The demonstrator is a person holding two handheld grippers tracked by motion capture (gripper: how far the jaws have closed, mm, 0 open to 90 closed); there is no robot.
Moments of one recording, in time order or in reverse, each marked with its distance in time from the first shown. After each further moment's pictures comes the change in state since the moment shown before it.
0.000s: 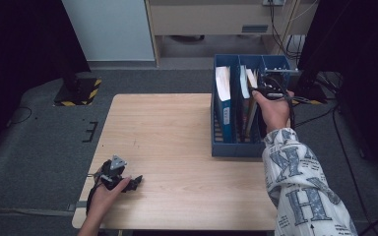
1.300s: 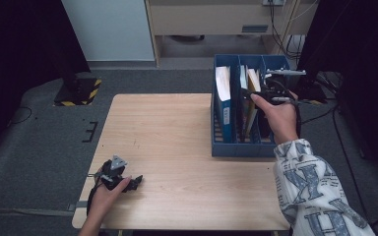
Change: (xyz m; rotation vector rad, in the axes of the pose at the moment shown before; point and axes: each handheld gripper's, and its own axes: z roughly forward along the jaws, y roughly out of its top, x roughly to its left) left arm -0.001 0.000 0.001 -0.005 0.005 -0.006; right arm 0.019 -0.002 -0.043 -0.058 0.124 -0.066
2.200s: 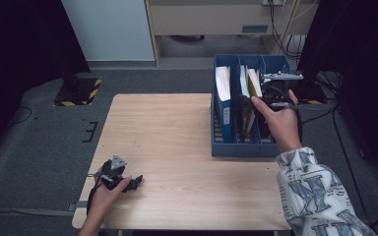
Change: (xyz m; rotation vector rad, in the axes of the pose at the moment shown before) left arm 0.000 0.000 0.000 0.002 -0.001 -0.001; right arm 0.011 -0.008 -0.013 -0.001 -0.038 -0.097
